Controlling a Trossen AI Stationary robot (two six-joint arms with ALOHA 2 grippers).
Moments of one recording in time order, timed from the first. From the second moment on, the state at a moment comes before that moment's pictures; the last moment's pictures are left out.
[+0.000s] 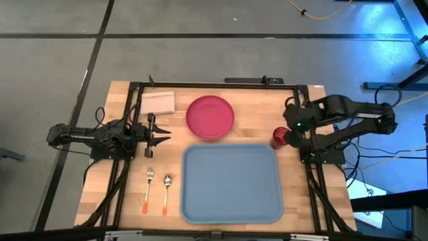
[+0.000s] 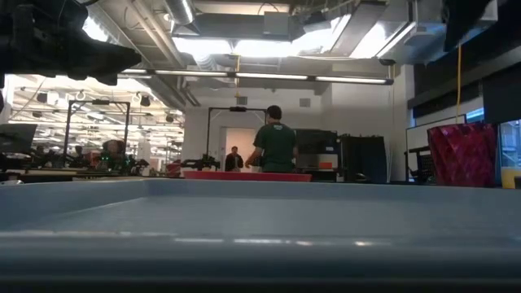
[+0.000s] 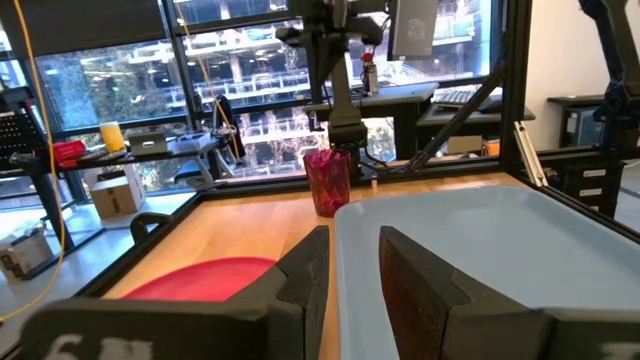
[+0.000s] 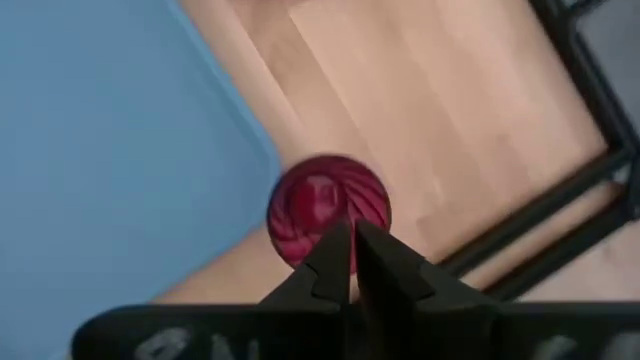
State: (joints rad) left arm 0.00 0.11 0.01 0.21 -0.04 0.11; right arm 0.07 1.08 1.30 -1.55 0.26 0.58
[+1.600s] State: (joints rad) left arm 0.00 0.11 0.01 0.21 -0.04 0.11; right arm 0.07 1.07 0.73 -1.05 0.11 0.66
